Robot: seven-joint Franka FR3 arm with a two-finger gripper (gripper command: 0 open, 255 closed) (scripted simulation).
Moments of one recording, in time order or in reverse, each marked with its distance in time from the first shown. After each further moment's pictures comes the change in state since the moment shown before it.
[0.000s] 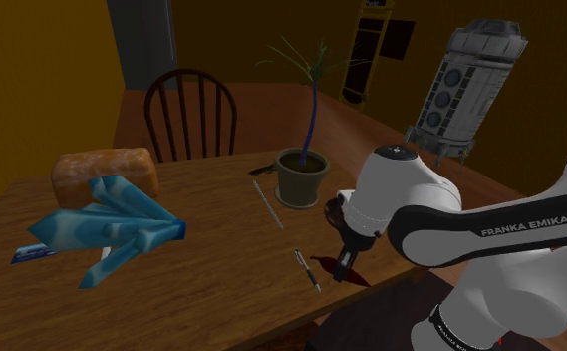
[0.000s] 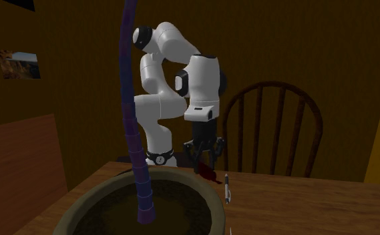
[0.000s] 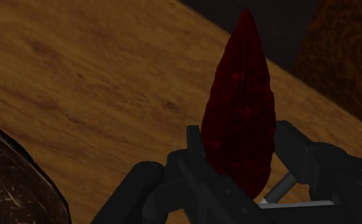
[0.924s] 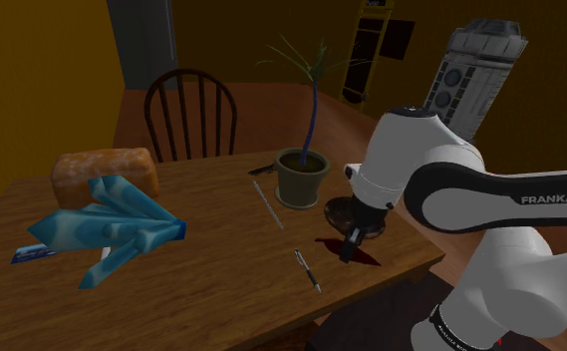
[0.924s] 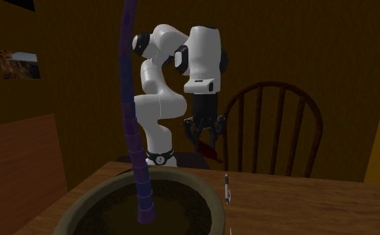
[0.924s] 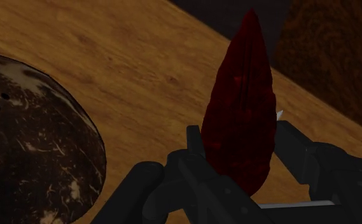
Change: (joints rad) arm -0.018 -0.128 -0.052 0.126 -0.052 -0.252 0.002
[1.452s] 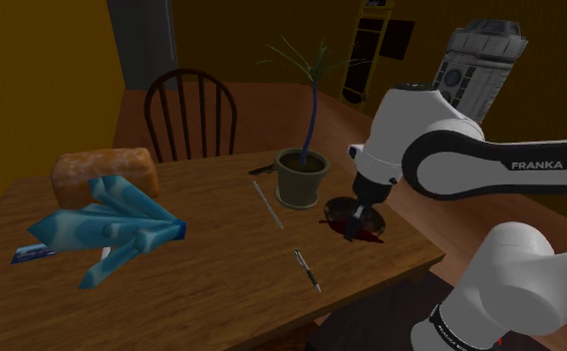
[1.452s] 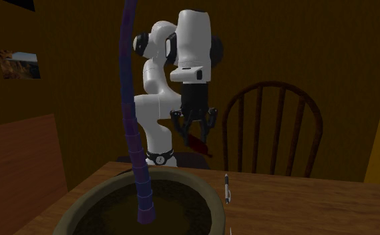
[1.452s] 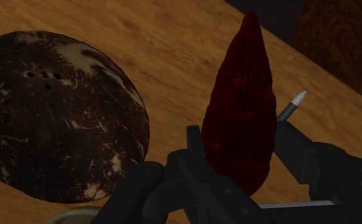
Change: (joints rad) arm -0.067 0.008 -0.088 0.068 -0.075 -0.064 -0.080
